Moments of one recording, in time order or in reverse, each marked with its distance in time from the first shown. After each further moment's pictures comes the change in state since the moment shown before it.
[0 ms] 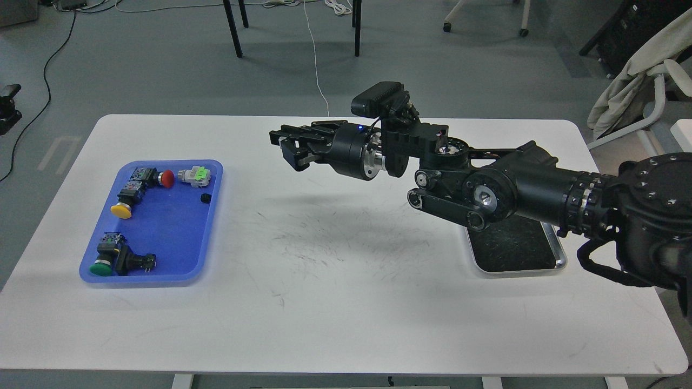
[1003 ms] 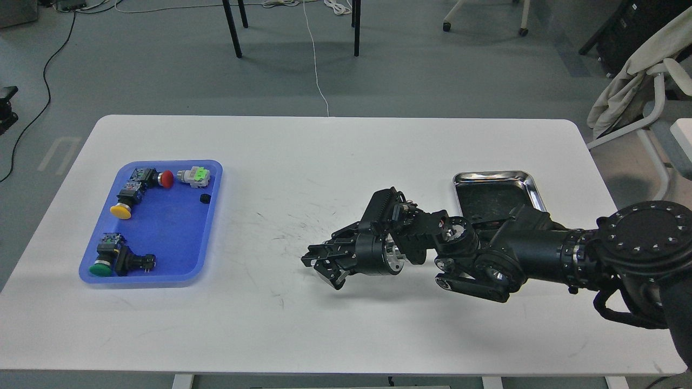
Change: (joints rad) left arm 0.002 0.009 0.003 -0.002 0.002 -0.005 0.006; right arm -0.184 0.001 -0.224 0.009 -0.256 -0.044 0.053
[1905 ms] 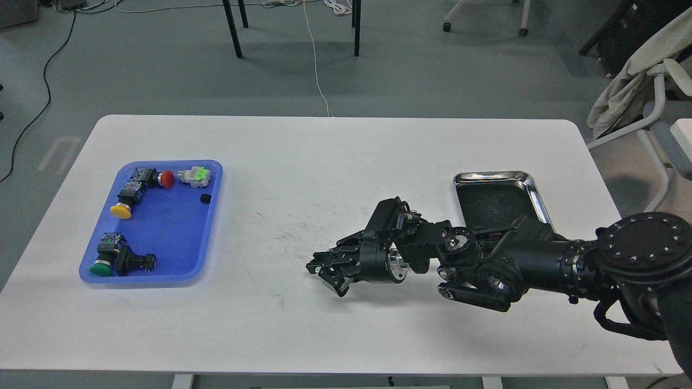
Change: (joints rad) left arm 0.001 0.028 0.000 -0.003 0.000 0.000 0.000; right arm -0.044 0.000 0.009 -0.017 0.002 -0.008 -0.005
